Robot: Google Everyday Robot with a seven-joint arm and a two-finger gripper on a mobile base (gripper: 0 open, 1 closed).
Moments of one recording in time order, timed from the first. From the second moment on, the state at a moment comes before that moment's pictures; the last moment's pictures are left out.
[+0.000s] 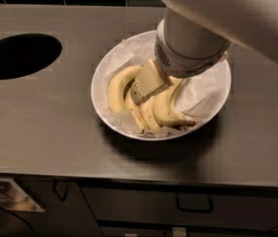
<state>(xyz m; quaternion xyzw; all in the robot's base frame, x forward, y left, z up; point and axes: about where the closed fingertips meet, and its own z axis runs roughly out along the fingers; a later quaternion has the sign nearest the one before) 0.466 -0.088 0.968 -0.21 0.94 -0.08 0.25</state>
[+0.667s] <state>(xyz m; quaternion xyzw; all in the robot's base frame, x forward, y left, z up) 0.476 -0.083 0.946 -0.19 0.95 -0.09 0.24</state>
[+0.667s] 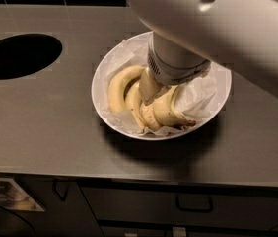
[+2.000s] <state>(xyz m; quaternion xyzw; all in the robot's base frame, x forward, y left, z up) 0.482 -0.080 0.913 -0.20 0.95 -0.09 0.21</state>
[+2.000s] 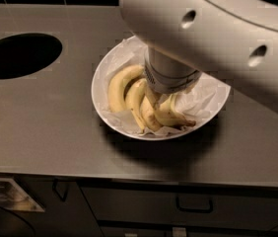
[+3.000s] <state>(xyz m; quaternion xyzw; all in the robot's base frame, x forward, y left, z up) 0.478 -0.074 0.896 -0.20 0.96 -0.08 0.18</state>
